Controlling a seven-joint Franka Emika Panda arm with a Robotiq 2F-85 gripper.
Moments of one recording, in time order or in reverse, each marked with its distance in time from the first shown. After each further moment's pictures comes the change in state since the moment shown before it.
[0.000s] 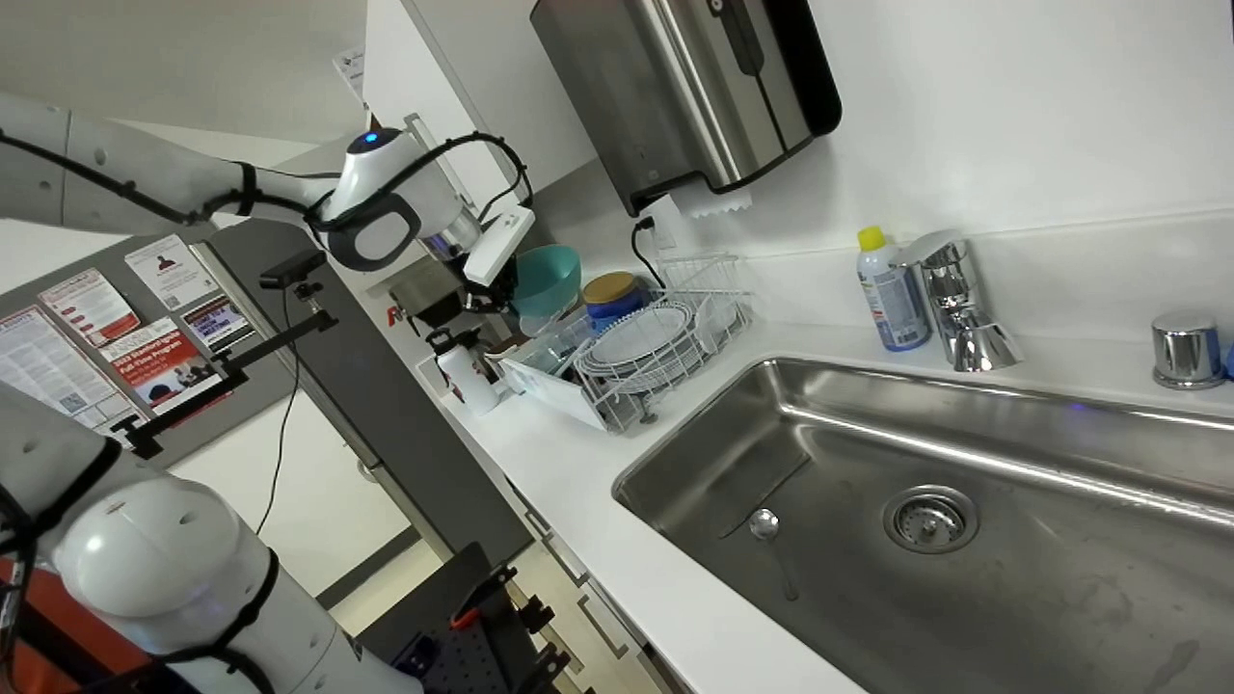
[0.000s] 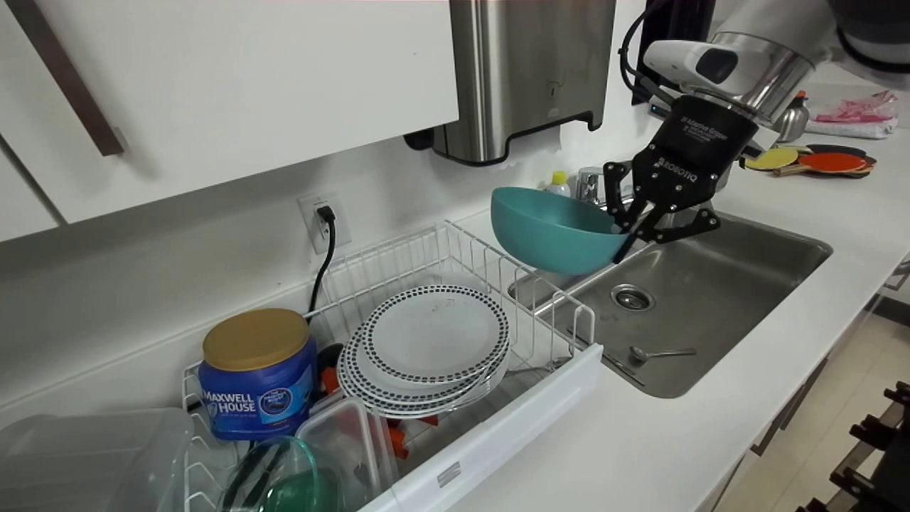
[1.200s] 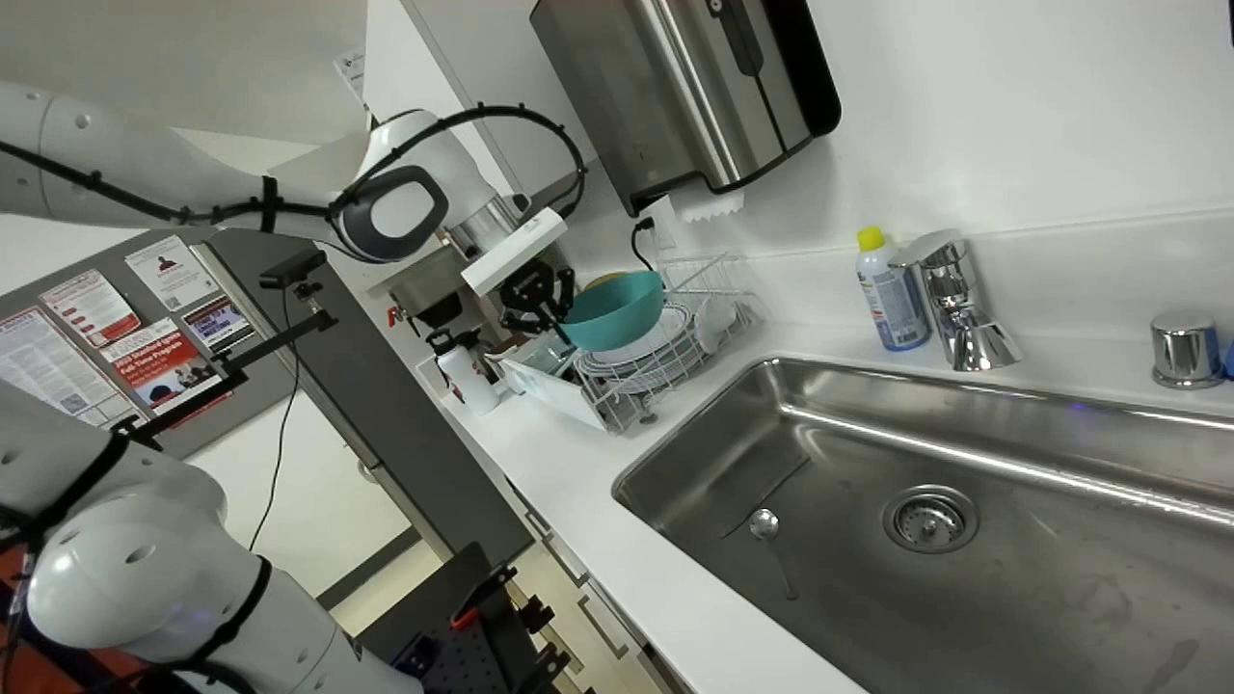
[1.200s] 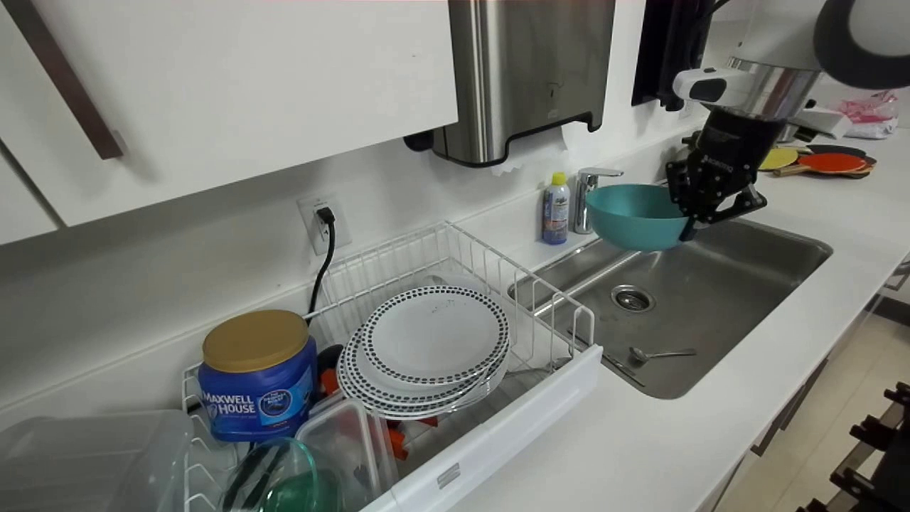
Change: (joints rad) arm -0.286 -0.004 0.024 -0.027 -0.469 -0.123 0.584
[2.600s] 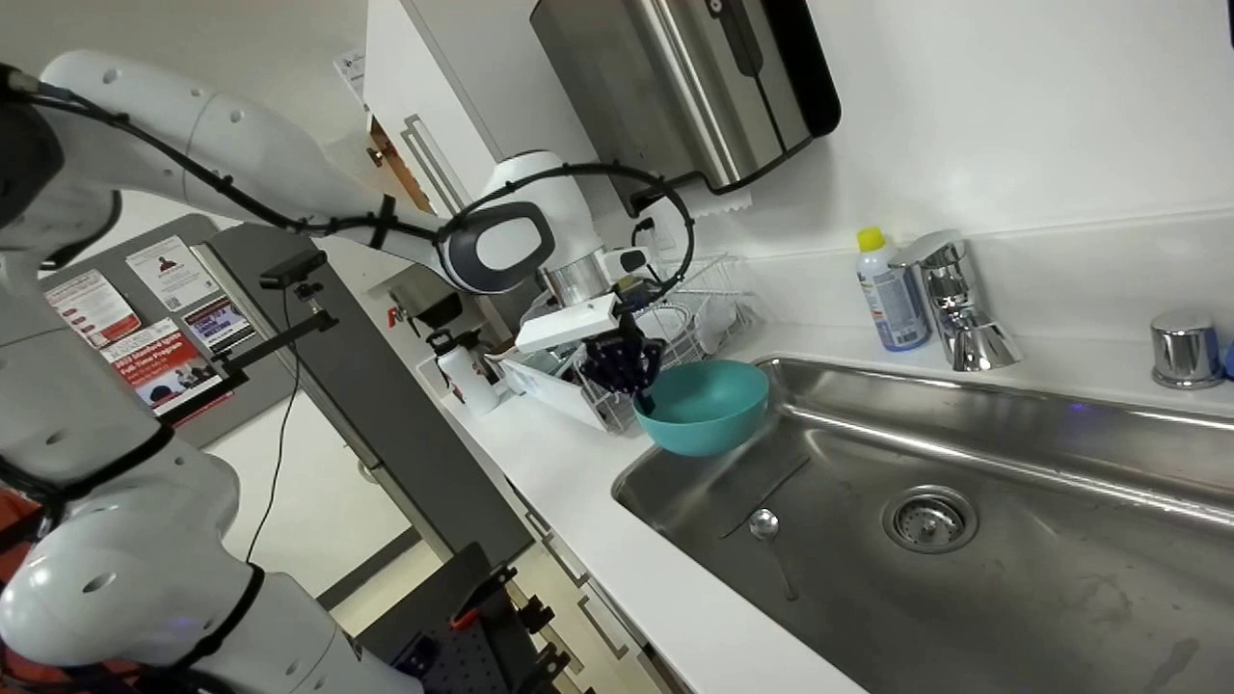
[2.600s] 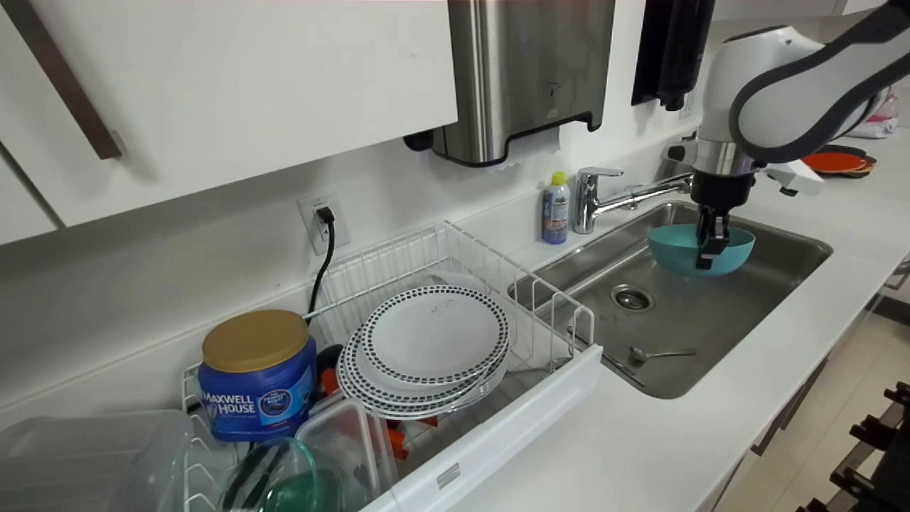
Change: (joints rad) arm -0.218 0.328 0.007 0.123 -0.155 -0.025 0.687
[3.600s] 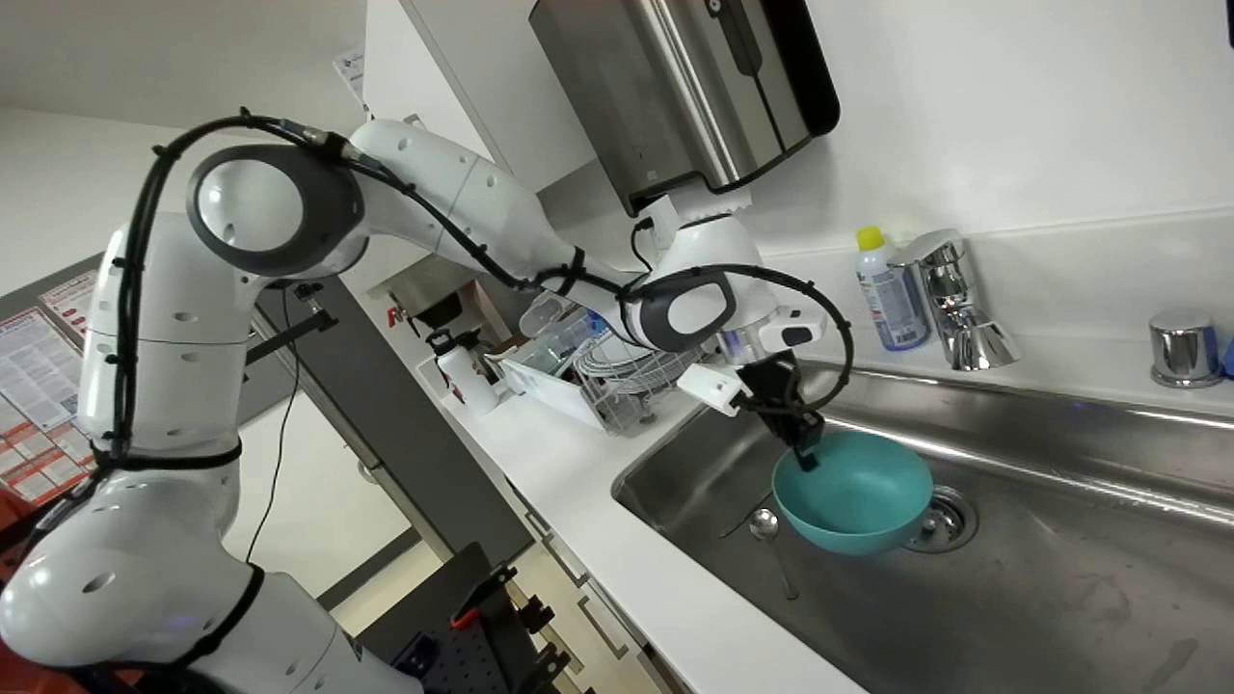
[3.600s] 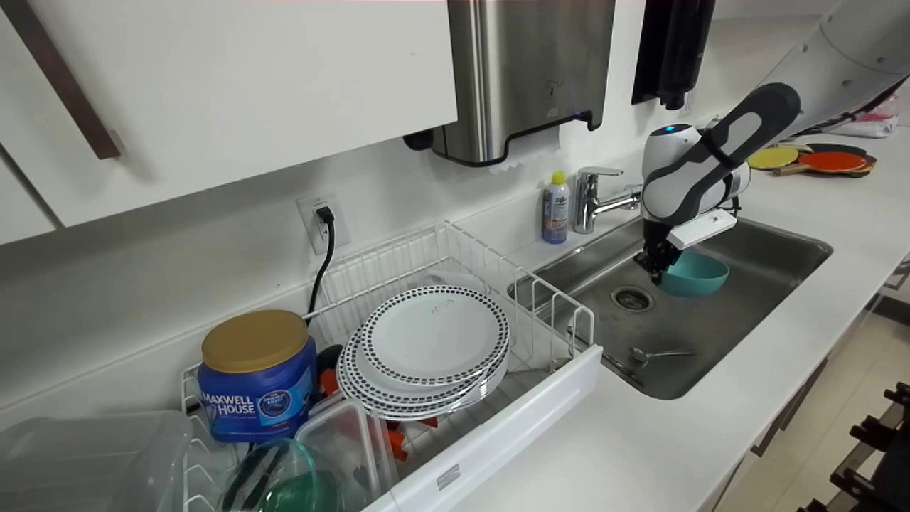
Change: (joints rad) arm -0.003 0.649 -0.146 0.529 0.000 0.102 0.682
